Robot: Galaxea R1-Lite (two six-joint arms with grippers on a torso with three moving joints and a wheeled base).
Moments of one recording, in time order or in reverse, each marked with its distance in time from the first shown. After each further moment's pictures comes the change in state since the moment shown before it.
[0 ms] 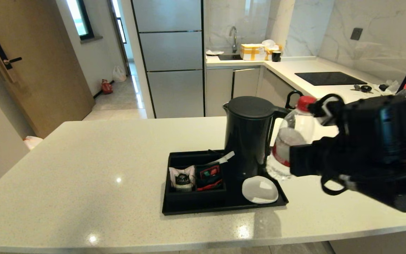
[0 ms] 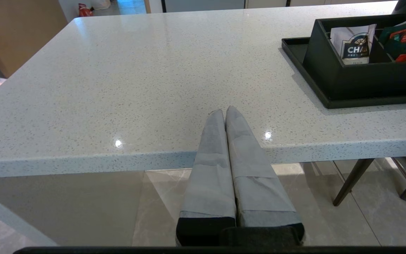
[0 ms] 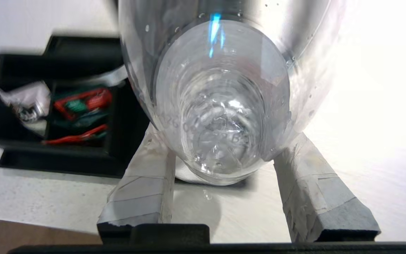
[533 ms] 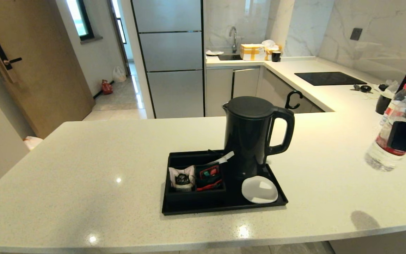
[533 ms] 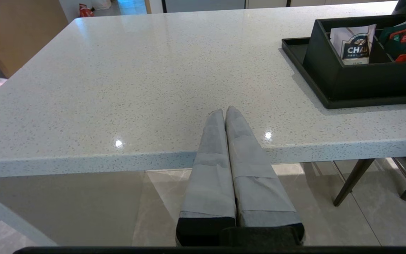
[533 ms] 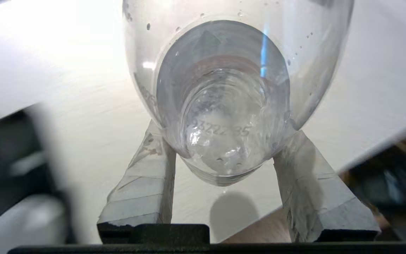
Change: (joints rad) left arm 0.000 0.000 0.000 0.000 0.000 0.000; right arm -0.625 -0.104 -0.012 0.159 0.041 0.008
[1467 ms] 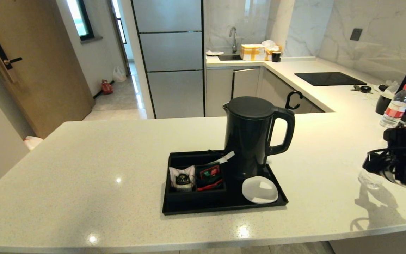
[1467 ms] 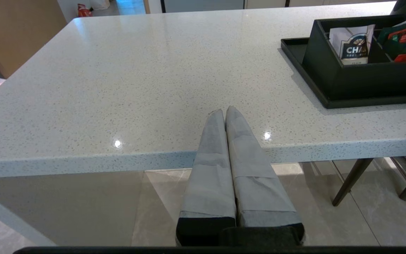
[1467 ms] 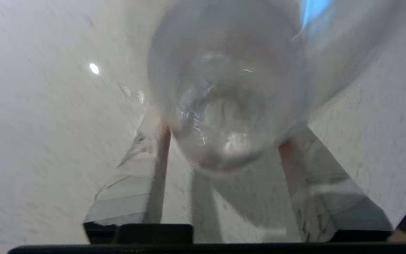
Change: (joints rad) left arm 0.000 0.000 0.000 0.000 0.000 0.000; right arm -0.239 0.560 0.125 -0.547 -0.011 0.078
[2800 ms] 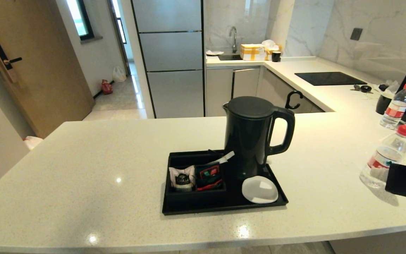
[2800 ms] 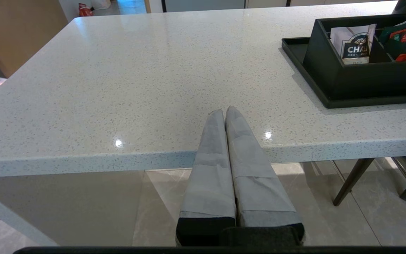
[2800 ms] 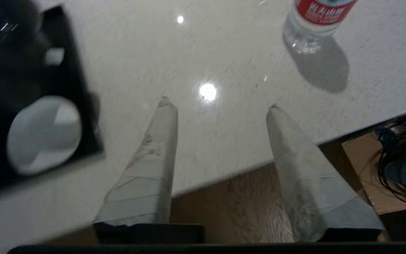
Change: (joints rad) left arm 0.000 0.000 0.000 0.001 0.001 0.000; right arm 0.360 -0.733 0.139 0.562 0.100 -0.020
